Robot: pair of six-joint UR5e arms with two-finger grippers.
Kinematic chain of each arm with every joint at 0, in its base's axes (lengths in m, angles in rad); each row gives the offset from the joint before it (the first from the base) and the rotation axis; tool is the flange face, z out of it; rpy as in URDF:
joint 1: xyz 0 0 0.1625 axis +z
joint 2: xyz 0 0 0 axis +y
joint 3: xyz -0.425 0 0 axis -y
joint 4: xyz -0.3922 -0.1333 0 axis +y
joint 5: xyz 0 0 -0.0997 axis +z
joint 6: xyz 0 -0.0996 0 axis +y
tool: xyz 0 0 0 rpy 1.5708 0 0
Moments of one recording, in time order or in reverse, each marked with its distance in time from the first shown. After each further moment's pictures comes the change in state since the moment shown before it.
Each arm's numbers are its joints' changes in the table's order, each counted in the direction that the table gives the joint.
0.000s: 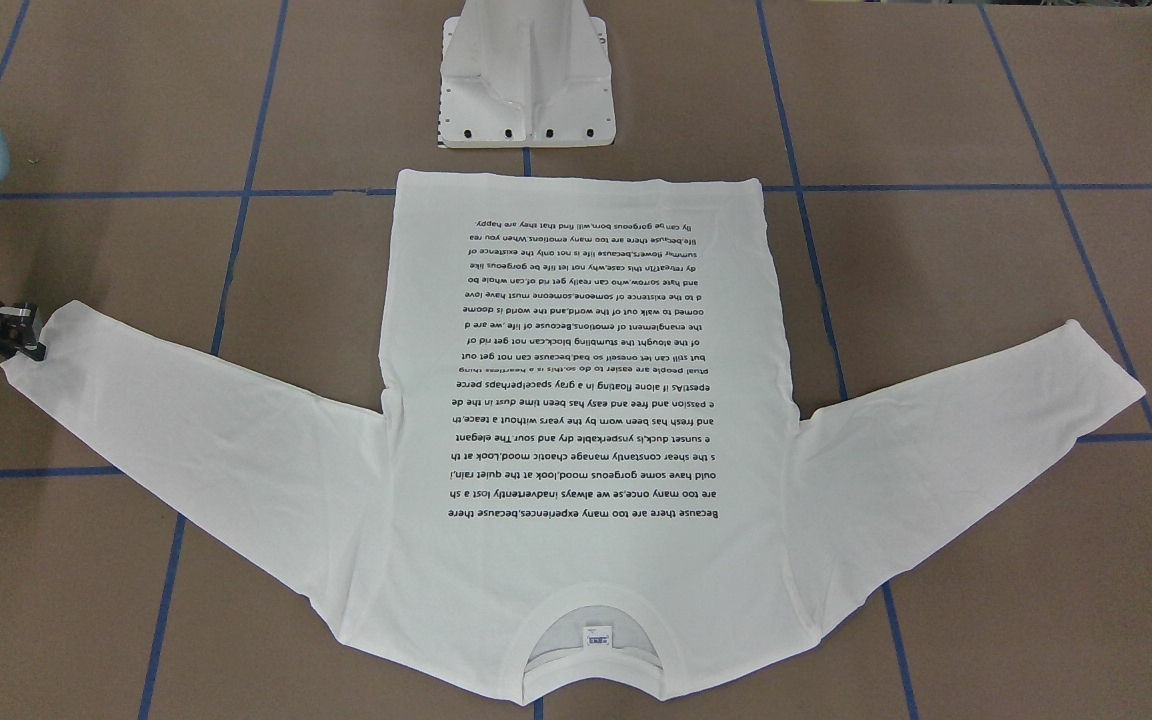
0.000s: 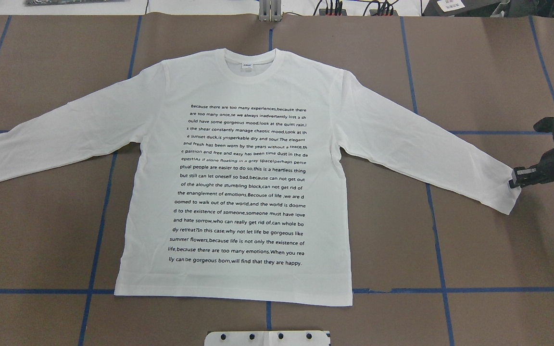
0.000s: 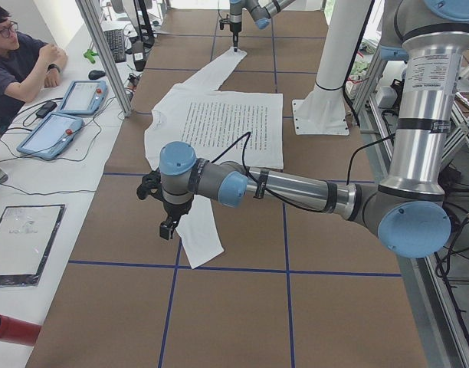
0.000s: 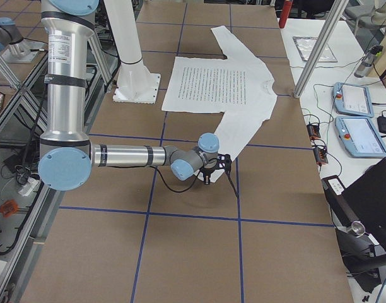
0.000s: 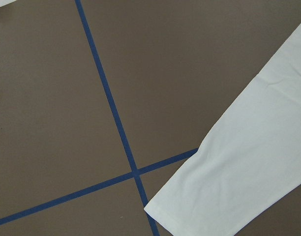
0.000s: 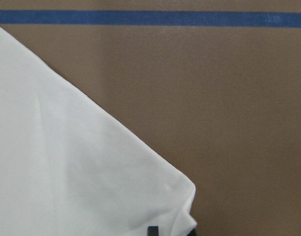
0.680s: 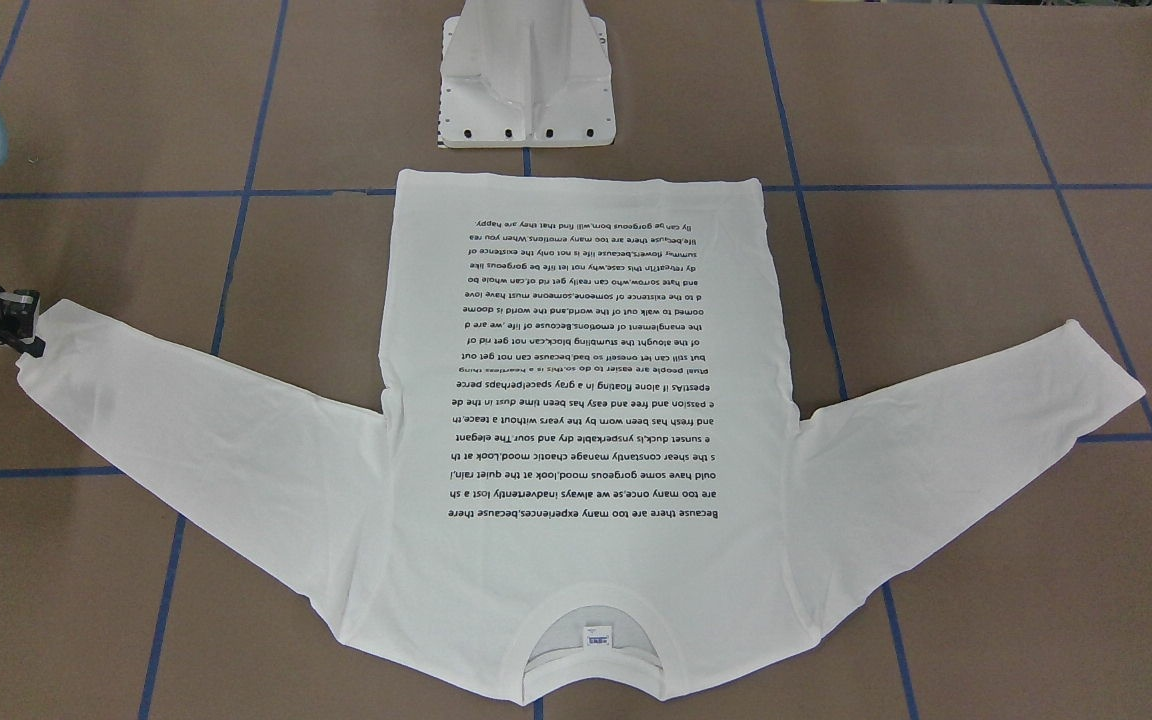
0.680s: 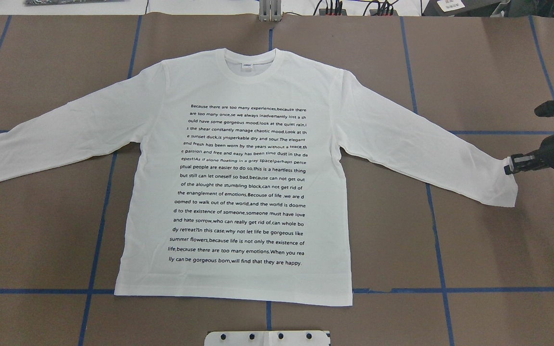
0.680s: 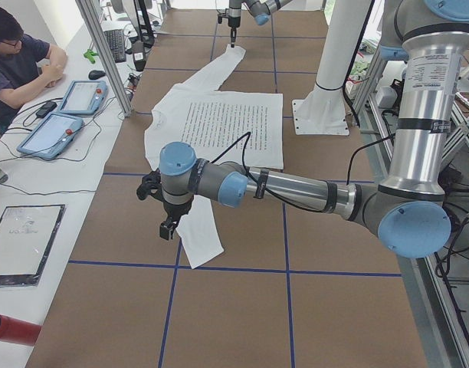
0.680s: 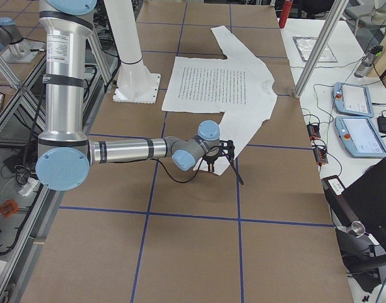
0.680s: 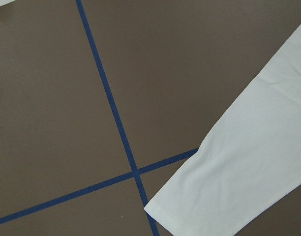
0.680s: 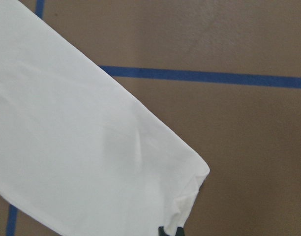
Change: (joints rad) left arm -0.001 0.000 0.002 0.000 0.000 0.003; right arm 0.028 -0.012 0.124 0.001 -0.022 0.000
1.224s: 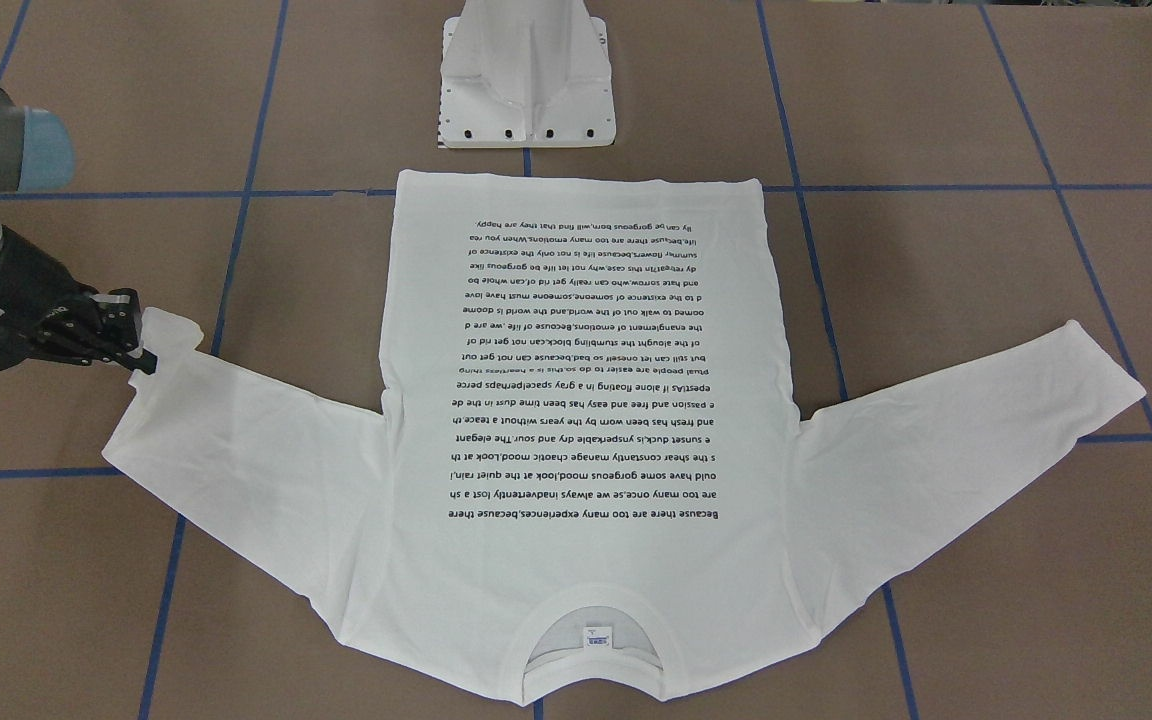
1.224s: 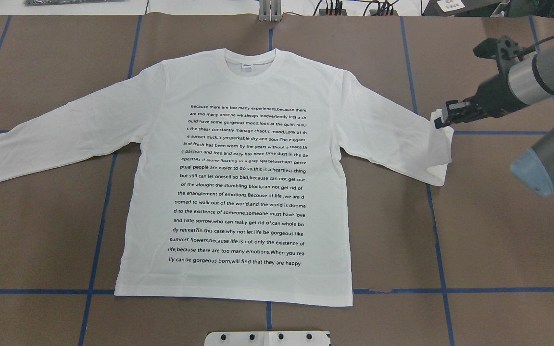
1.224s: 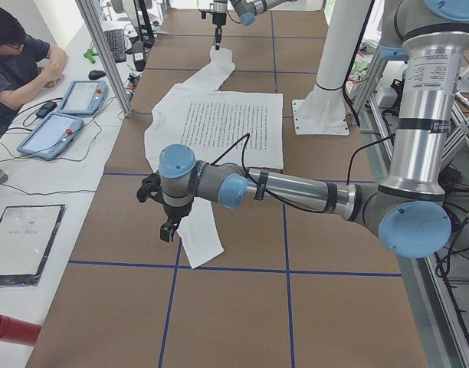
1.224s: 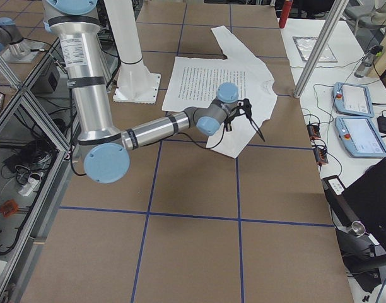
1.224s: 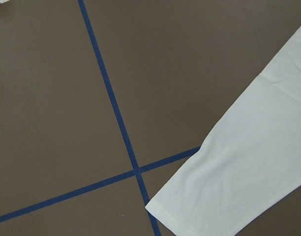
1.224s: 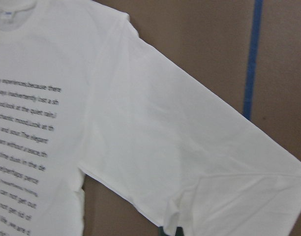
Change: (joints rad) left arm 0.000 -0.001 0.010 0.000 0.000 0.000; right arm -0.011 -0.357 0.014 0.093 -0.116 -0.174
